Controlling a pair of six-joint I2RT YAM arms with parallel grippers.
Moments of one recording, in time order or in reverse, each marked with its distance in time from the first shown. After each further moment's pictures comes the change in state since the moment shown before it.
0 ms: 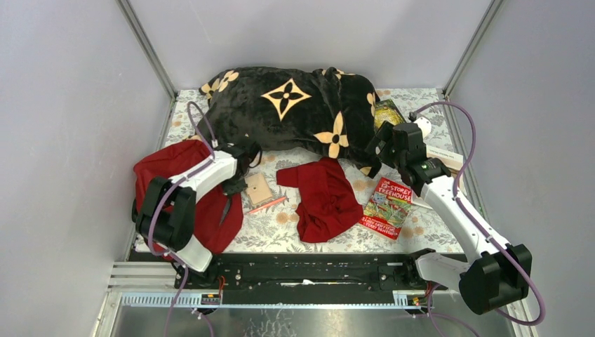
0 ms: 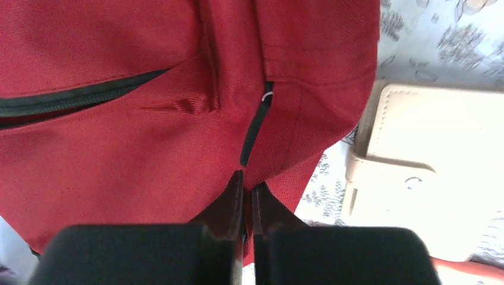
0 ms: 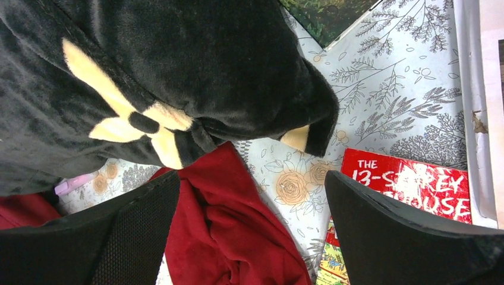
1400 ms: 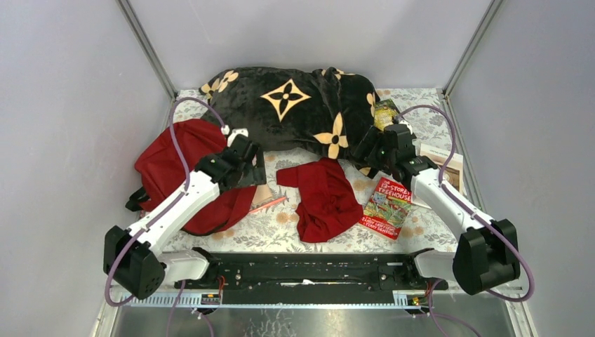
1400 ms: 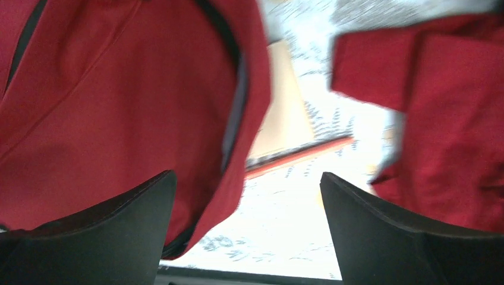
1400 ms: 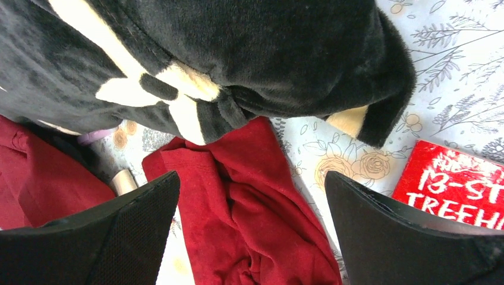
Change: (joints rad) left arm -0.138 -0.380 0.071 0.094 0.175 0.211; right arm 0.000 0.113 -0.059 0.142 -0.218 0.021
